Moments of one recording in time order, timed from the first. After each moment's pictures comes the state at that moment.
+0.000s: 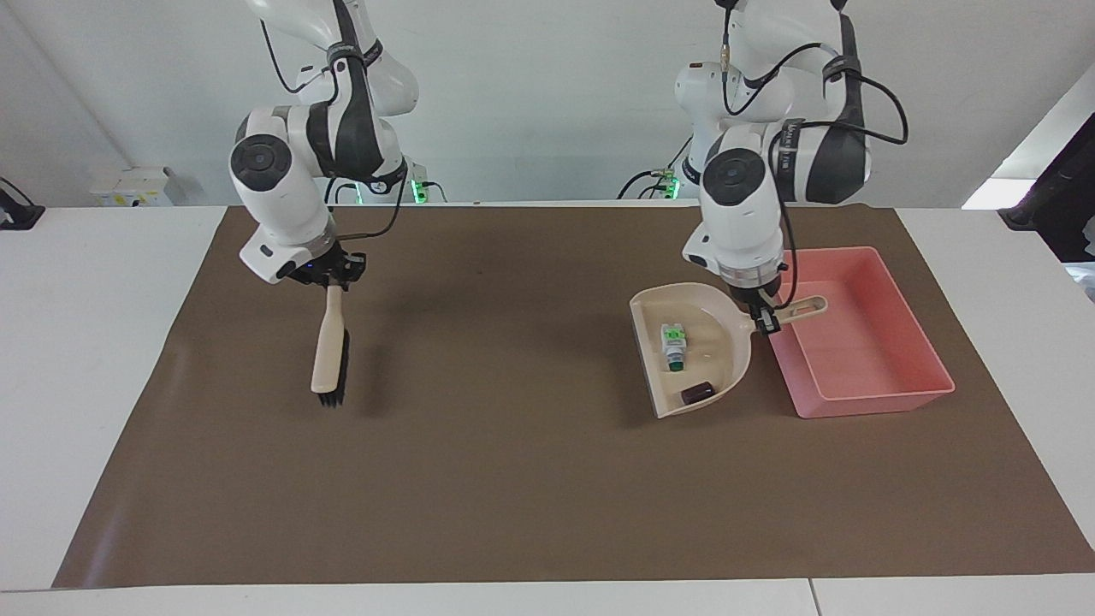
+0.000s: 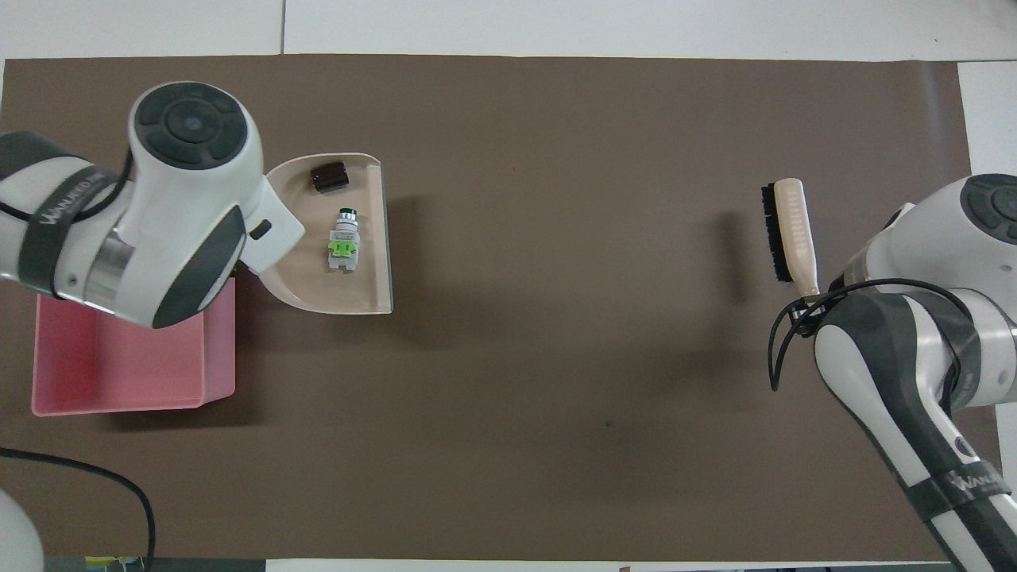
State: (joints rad) left arm -0.28 0.17 -0.04 -1.73 0.39 1.79 1.15; right arm -0.08 -0.03 0.08 -2.14 -0.08 1.90 -0.06
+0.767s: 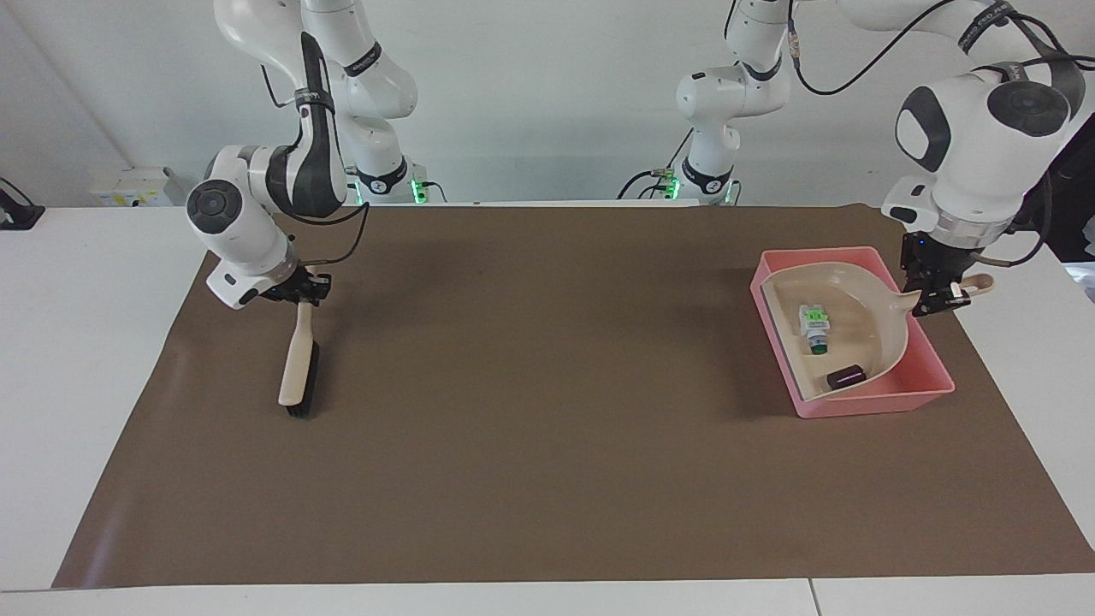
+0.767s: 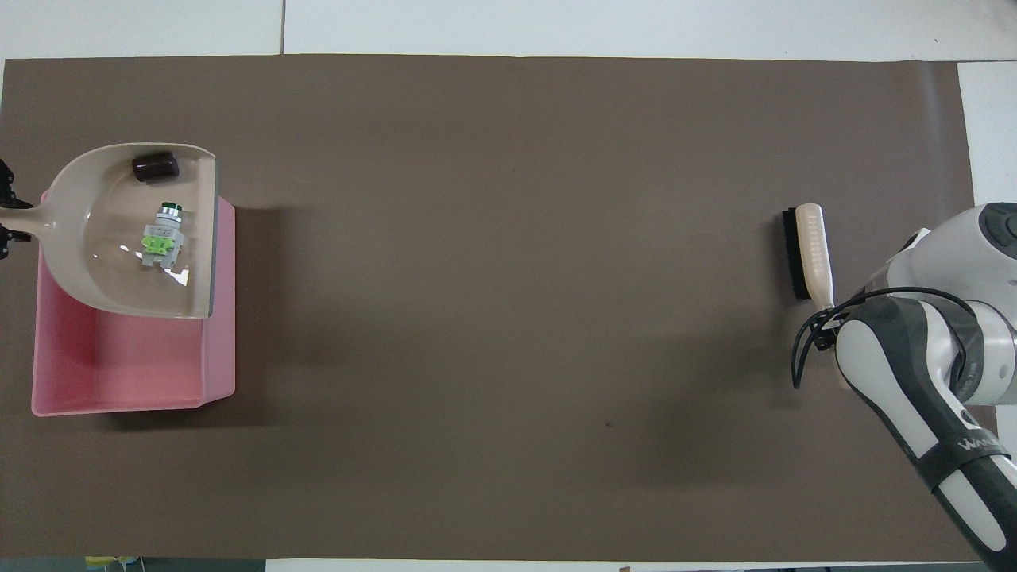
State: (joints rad) left arm 0.13 0.08 -0.03 -1.73 0.24 1.89 1.68; right arm -0.18 0.01 0.08 -2.25 -0.08 2.01 -0.10
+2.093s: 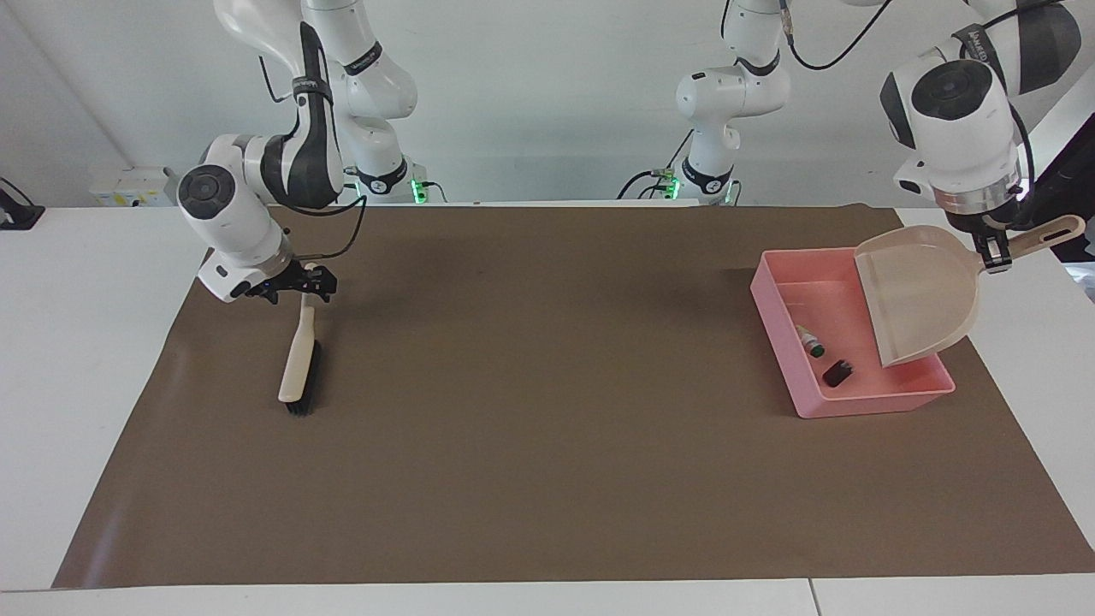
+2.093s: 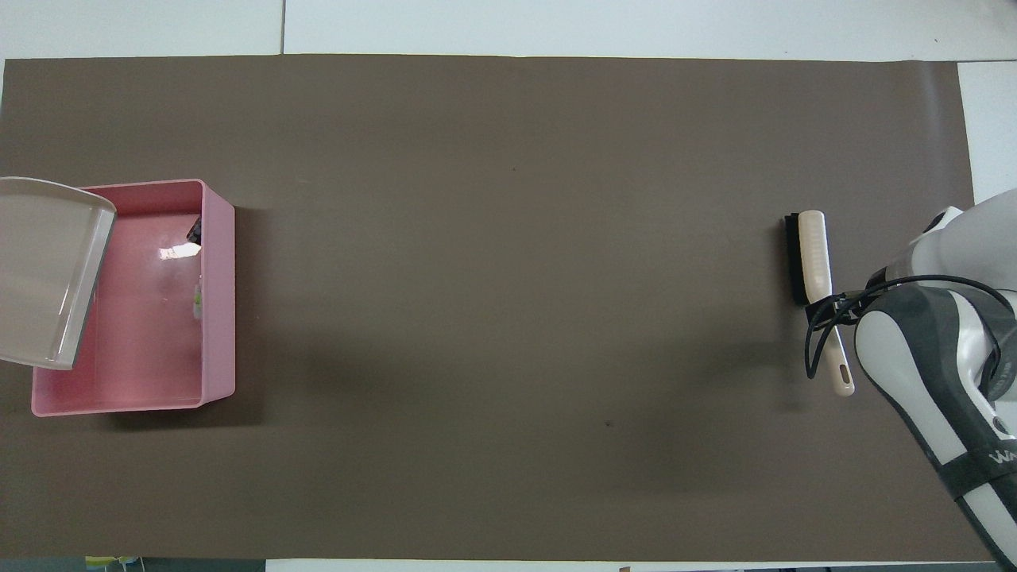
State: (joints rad) left arm 0.03 -0.05 -0.05 -1.86 0.80 1.85 1.65; right arm -0.18 -0.02 0.10 -2.15 -0.08 1.96 -0.10
